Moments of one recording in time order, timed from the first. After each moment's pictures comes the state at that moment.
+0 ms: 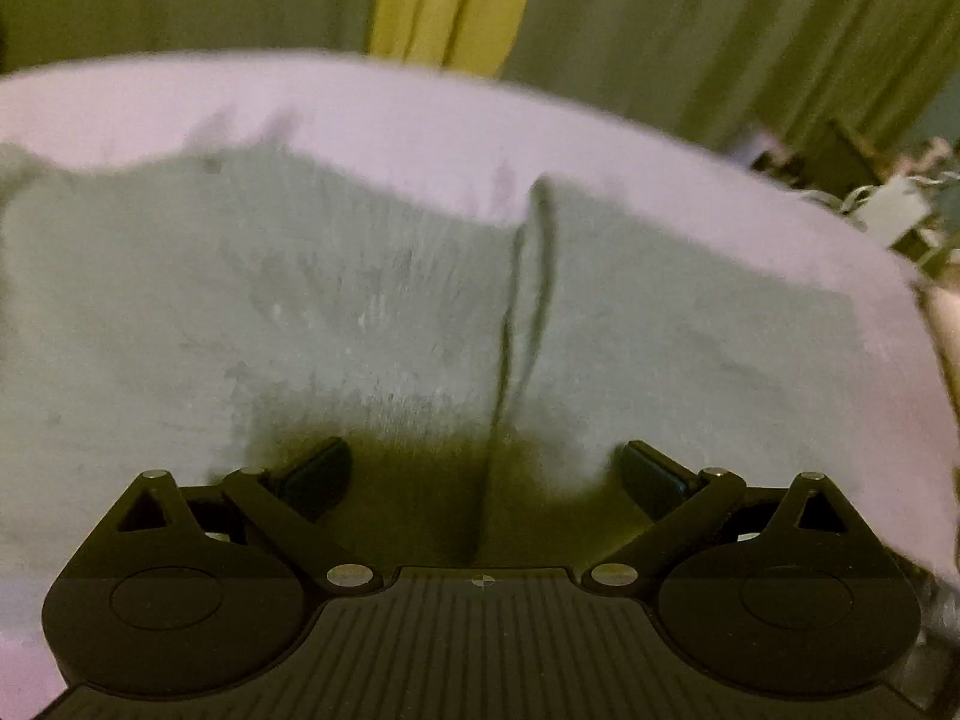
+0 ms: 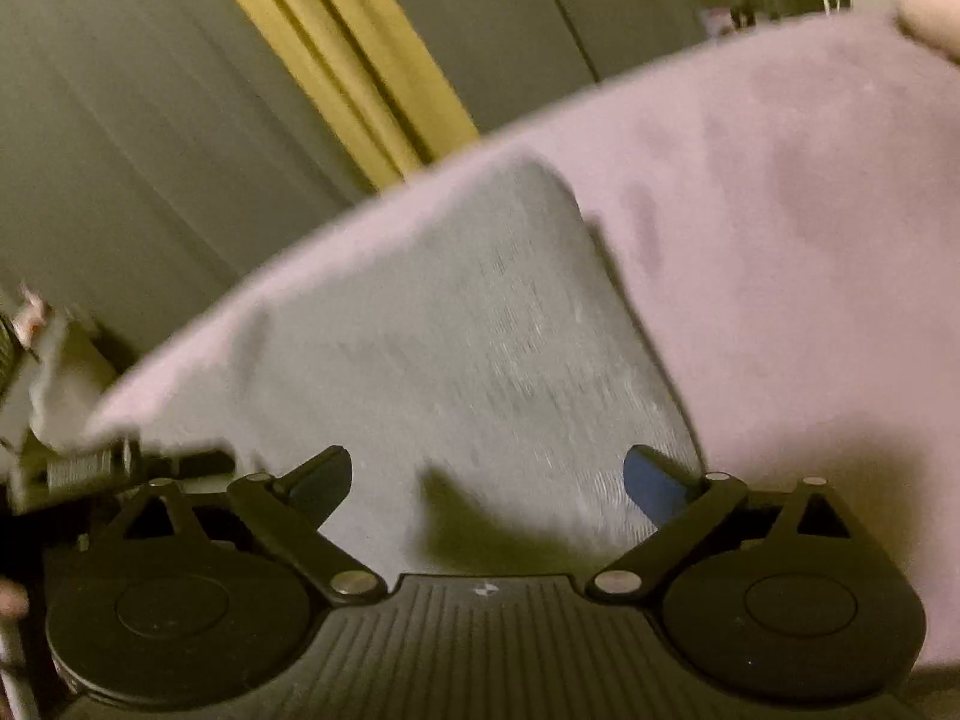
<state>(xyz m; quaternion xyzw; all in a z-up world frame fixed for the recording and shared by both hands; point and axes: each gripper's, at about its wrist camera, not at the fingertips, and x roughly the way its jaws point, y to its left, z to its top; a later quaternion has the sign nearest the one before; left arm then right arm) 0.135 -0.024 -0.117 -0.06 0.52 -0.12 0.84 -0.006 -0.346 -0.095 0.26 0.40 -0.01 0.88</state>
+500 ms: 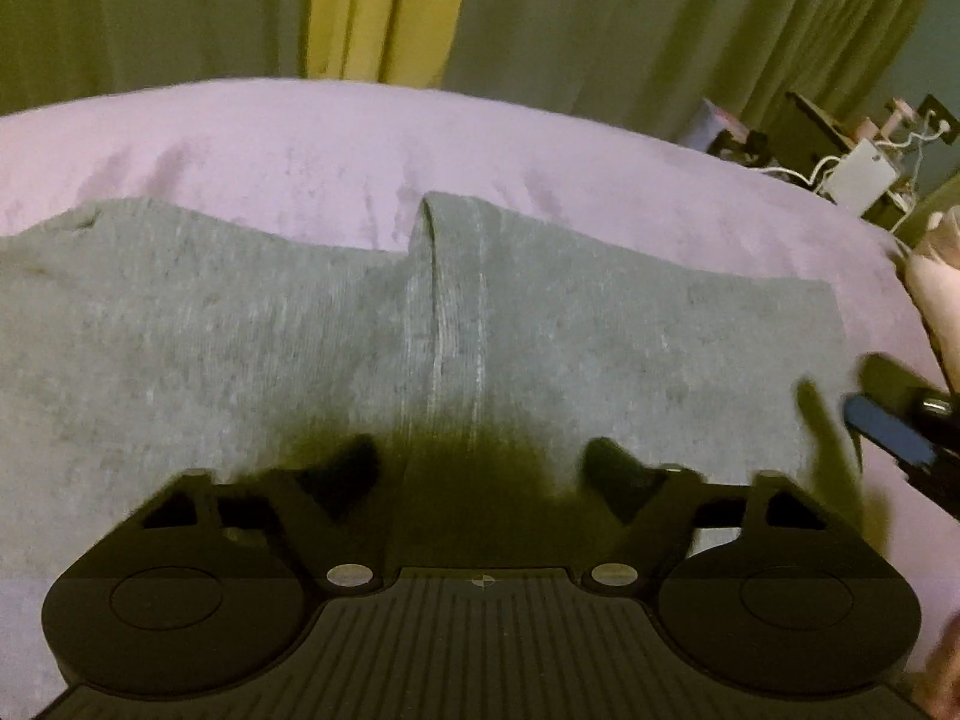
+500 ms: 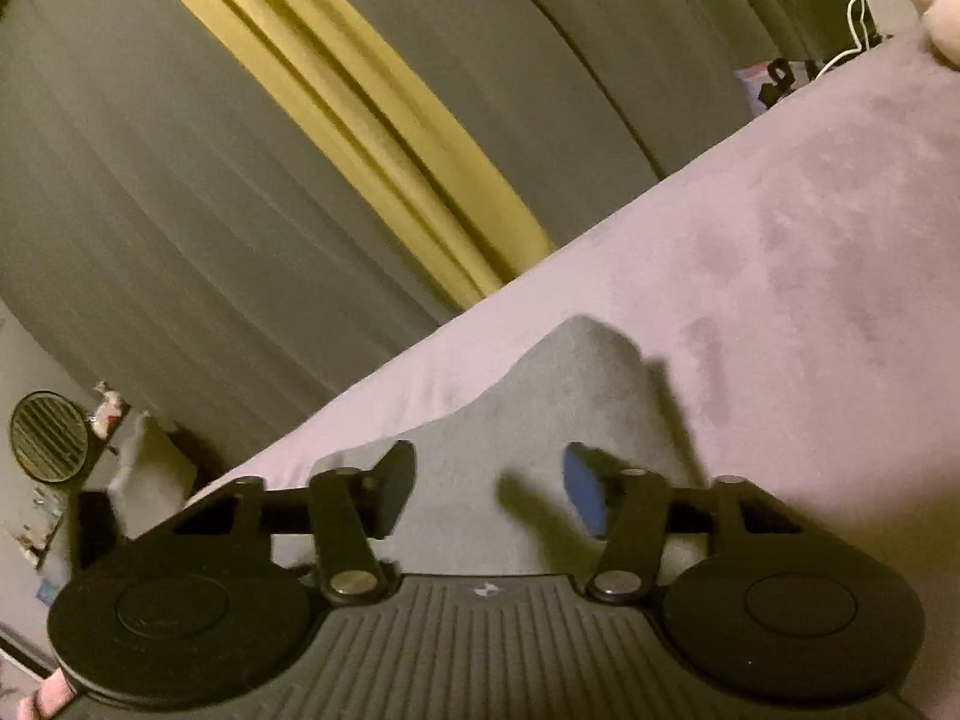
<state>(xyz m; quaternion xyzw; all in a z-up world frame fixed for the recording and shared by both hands) 0.147 -0.057 -0.120 -0.03 0.49 -0.18 0.85 0.003 -0.375 -0.075 0.33 0.28 0.02 0.90</state>
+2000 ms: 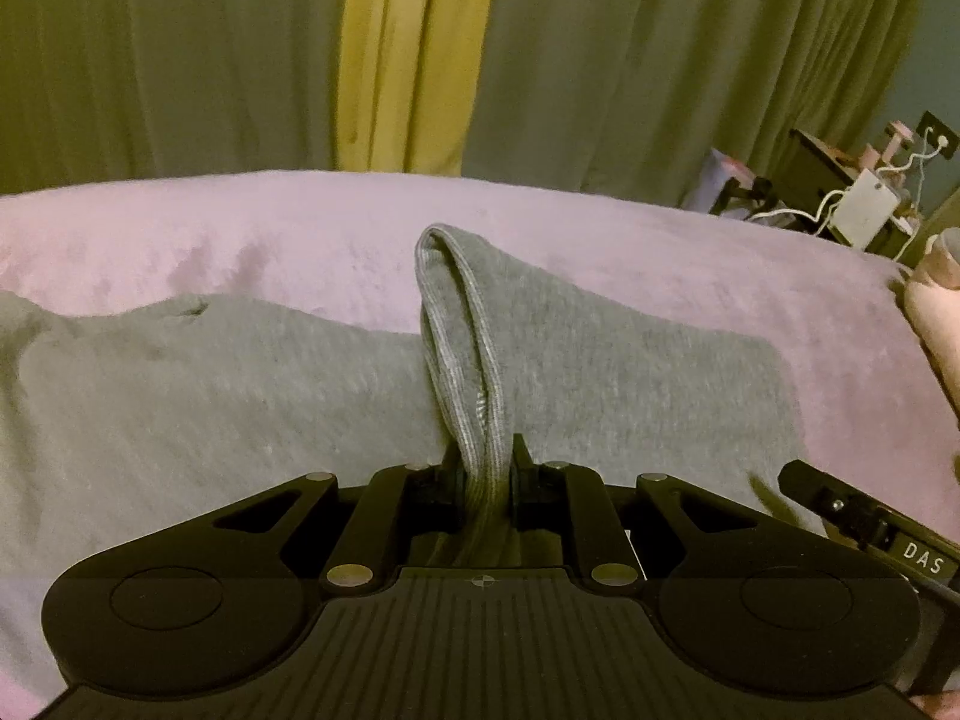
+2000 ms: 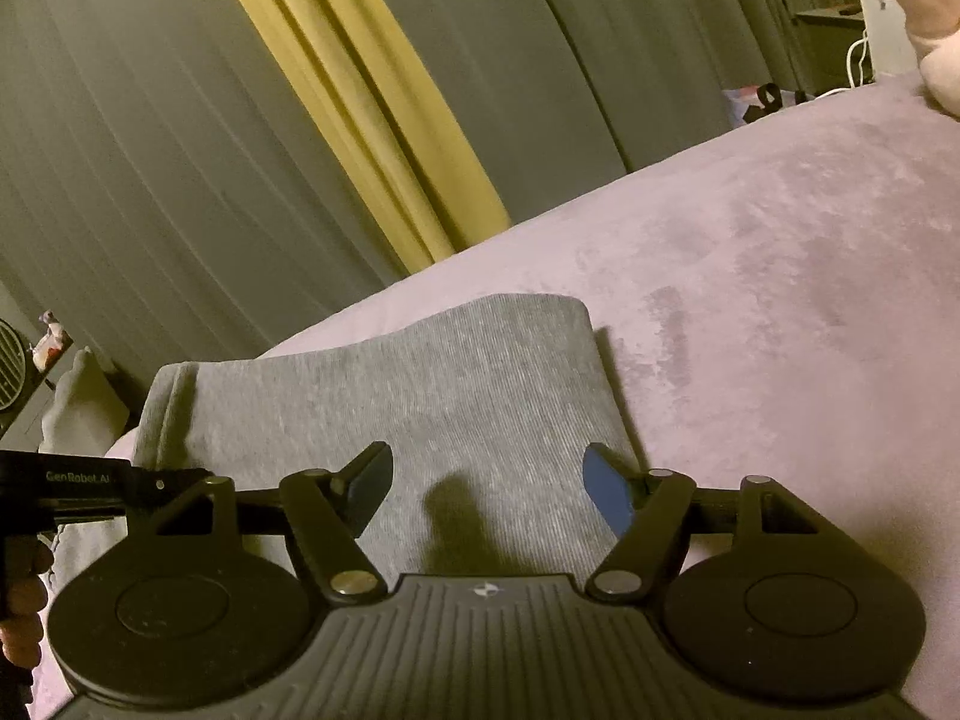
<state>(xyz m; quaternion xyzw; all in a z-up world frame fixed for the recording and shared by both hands) 0.127 -0.039 -0.059 -0.01 0.44 -0.14 0.89 0.004 -0.339 -0.097 0.26 0.30 -0.01 0.92</state>
